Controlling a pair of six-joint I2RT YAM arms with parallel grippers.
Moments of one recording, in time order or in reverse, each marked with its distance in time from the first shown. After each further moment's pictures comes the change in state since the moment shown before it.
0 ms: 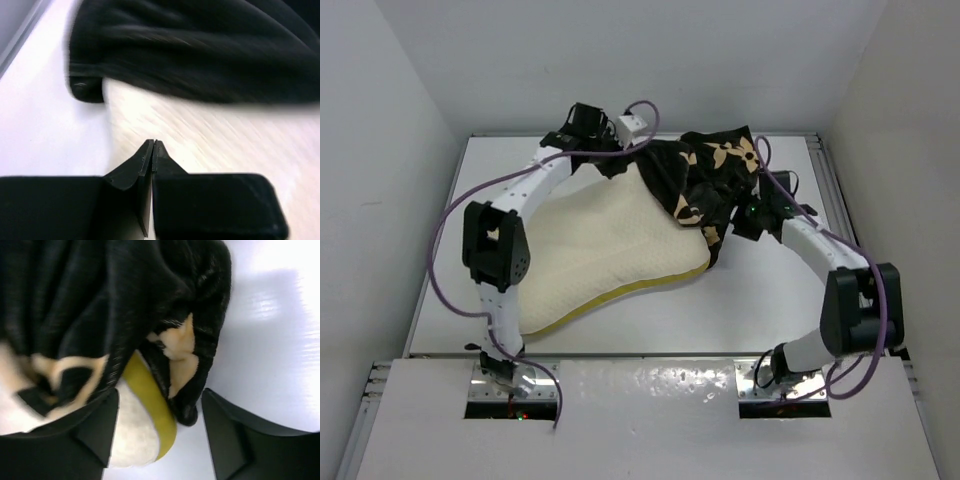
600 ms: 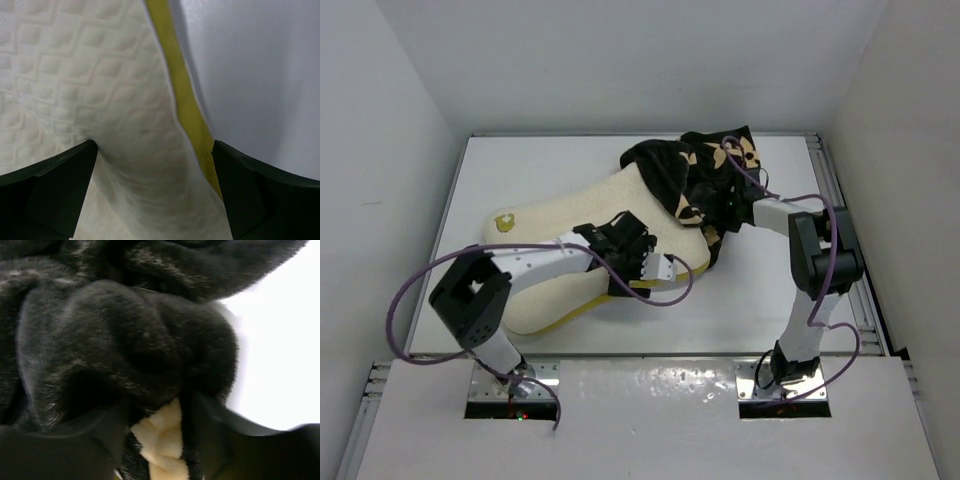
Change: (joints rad) left arm -0.437 -0.460 -0.804 -0.048 -0.222 0.551; right arm 0.040 0.439 0.153 0.184 0.087 -0.018
